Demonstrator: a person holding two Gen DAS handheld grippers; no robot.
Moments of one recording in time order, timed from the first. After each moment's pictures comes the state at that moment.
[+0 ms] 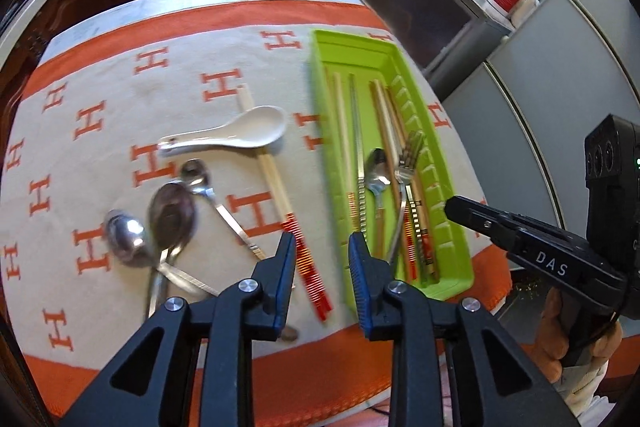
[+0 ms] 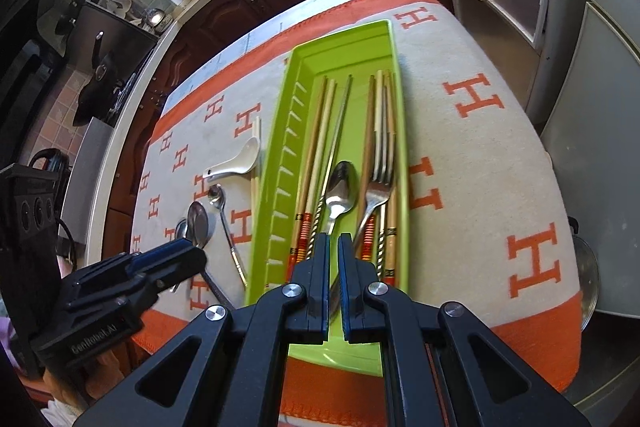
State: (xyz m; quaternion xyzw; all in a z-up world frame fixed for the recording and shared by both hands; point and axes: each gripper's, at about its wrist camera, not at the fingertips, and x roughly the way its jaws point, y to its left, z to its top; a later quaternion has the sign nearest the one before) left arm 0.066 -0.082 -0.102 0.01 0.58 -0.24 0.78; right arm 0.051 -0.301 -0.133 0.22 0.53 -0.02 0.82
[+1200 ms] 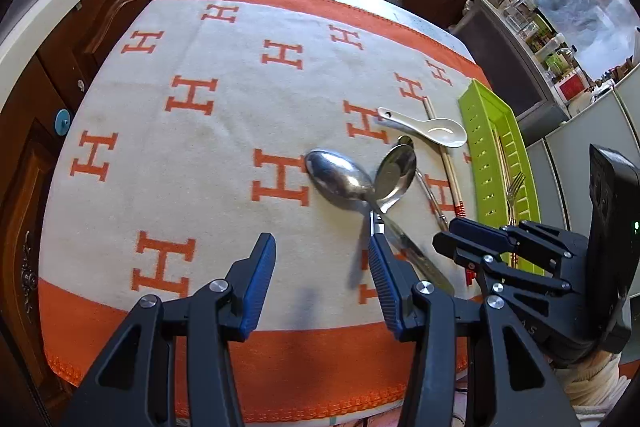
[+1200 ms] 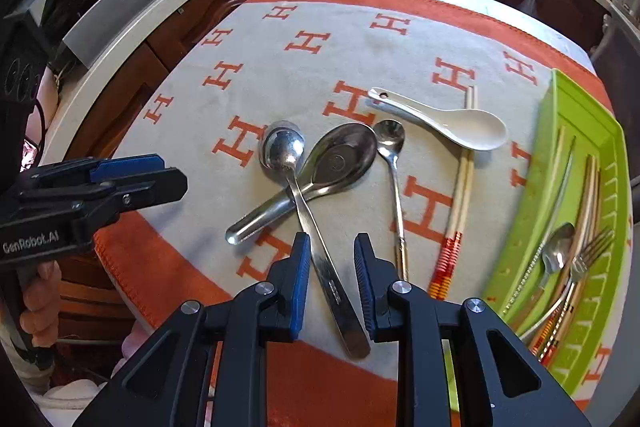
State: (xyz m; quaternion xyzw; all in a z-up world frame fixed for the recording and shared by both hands) left arm 0.060 0.108 -0.136 -0.11 0.57 -0.14 0.81; right arm 0.107 -0.073 -0.174 -0.05 0.58 0.13 0.80
